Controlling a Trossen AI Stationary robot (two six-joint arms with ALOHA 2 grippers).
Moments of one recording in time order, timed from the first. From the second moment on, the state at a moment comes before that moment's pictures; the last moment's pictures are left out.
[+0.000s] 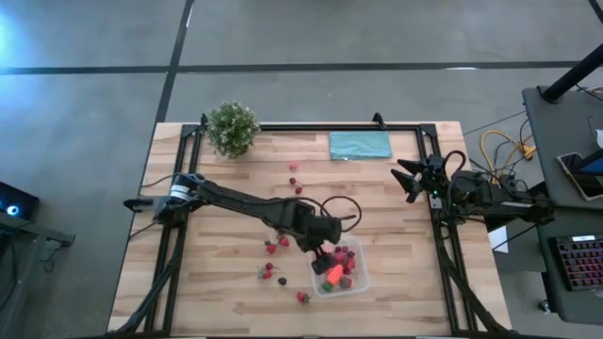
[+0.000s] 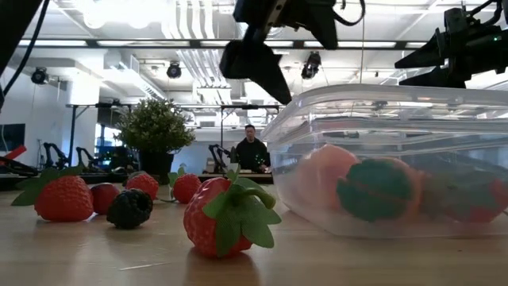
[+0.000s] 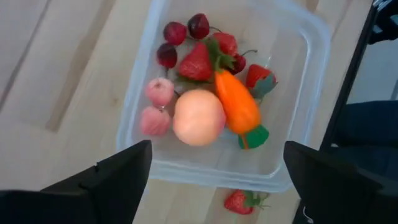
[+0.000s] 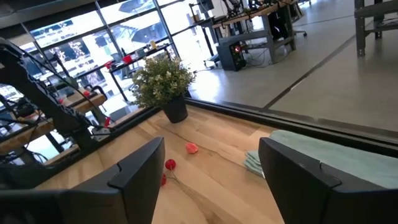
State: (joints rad) left arm -0.21 2.06 1.88 -0.89 0.13 -0.70; right arm -0.04 0.05 0.21 -0.24 0.52 0.40
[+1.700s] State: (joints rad) left arm 0.44 1.95 1.45 -0.71 -0.07 -0.73; right arm -0.04 0.05 0.21 -0.24 0.52 0.40
